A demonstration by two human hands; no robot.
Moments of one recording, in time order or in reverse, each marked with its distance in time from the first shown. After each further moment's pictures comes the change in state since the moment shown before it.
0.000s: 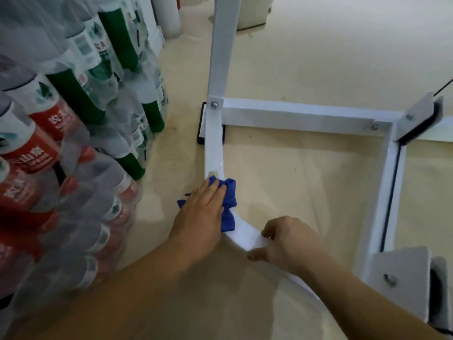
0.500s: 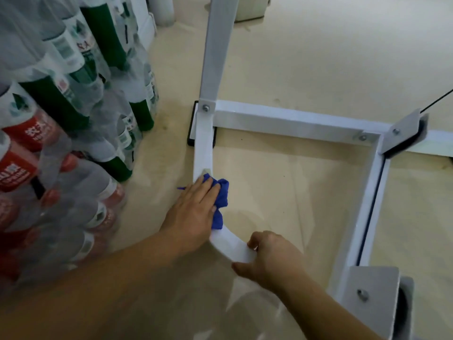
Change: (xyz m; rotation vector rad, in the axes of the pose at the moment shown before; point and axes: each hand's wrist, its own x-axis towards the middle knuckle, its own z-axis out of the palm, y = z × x) left_hand 0.029 0.003 -0.008 -0.029 -0.056 0.036; right_hand -0.004 -0.006 -0.009 -0.065 -0.090 0.006
